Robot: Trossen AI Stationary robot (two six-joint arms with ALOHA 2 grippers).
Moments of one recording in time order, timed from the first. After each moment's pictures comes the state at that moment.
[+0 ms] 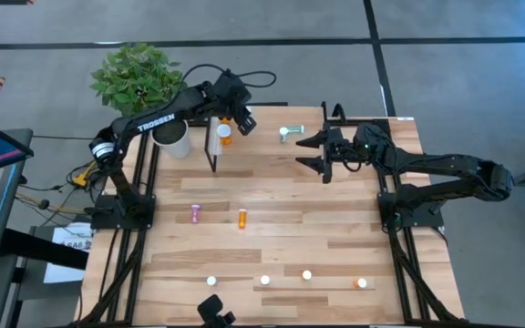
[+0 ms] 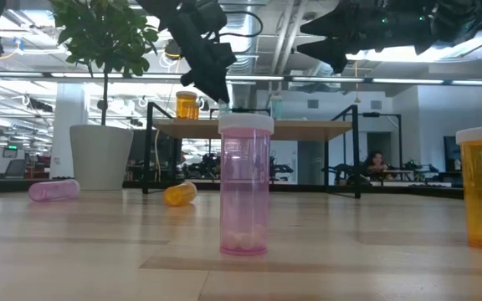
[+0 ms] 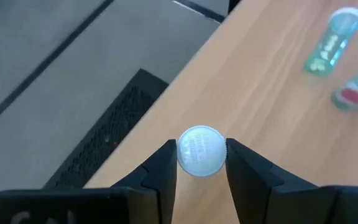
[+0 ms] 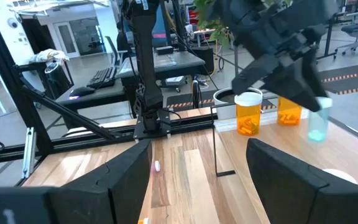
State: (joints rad) left arm 0.58 1.73 1.61 -0.68 -0.12 0.03; right arm -0.39 1.07 0.61 0.45 -0.31 0.12
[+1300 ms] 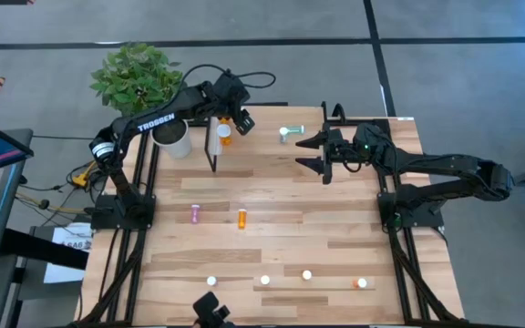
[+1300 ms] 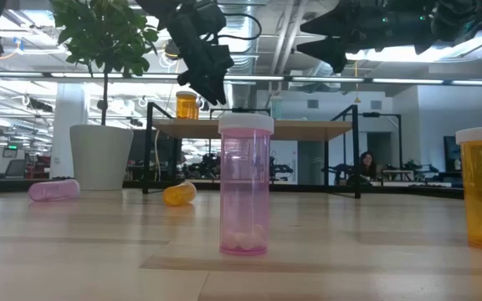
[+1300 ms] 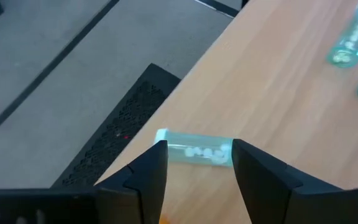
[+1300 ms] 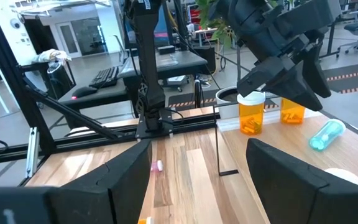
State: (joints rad) left arm 0.60 1.74 1.61 -0.71 -0.17 0.04; right arm -0.39 1.07 0.61 0.45 -0.31 0.13
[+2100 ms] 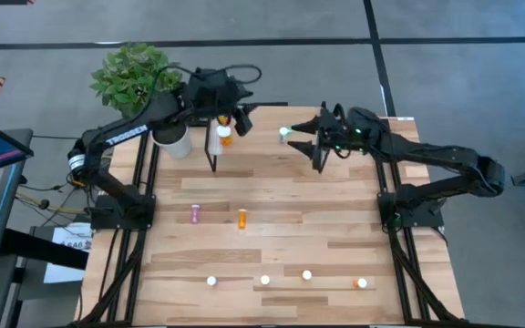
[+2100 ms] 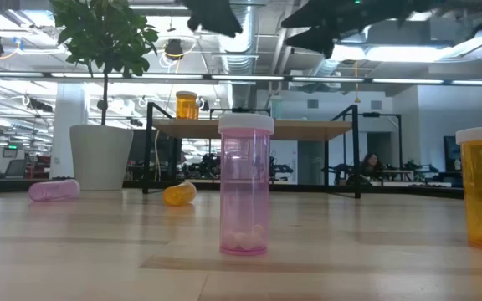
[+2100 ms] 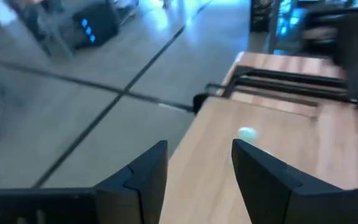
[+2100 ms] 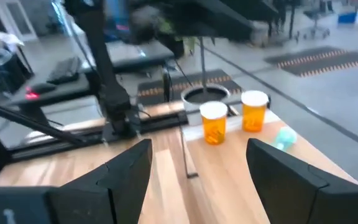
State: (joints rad) left arm 0.45 1.52 1.61 -0.49 -0.11 0.18; right arm -0.39 1.15 0.89 0.15 -0.18 0.10
